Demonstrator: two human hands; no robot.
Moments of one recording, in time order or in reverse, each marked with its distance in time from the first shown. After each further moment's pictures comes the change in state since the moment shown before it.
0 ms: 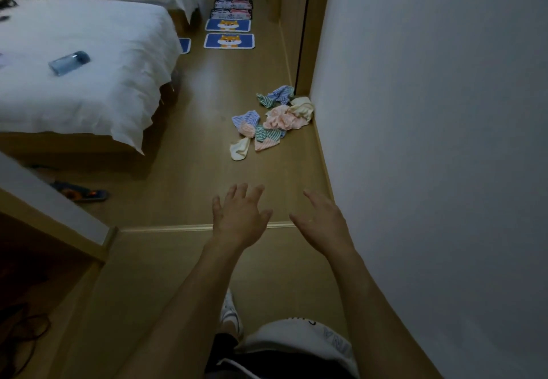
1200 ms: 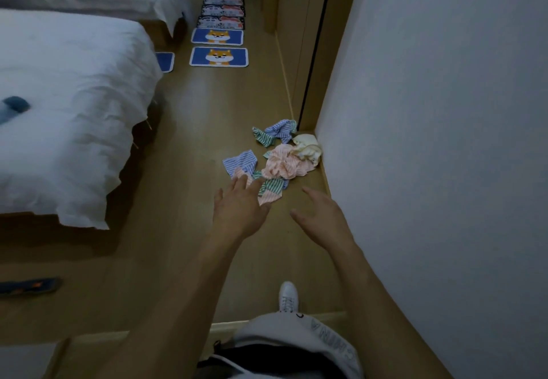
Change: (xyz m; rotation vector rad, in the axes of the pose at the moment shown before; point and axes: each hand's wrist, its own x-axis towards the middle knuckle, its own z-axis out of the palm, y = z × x) left_hand 0.517 -0.036 -0.107 -0.003 0.017 0.071; right_hand 0.504 -0.109 -0.016 -0.023 -0.001 -0.017
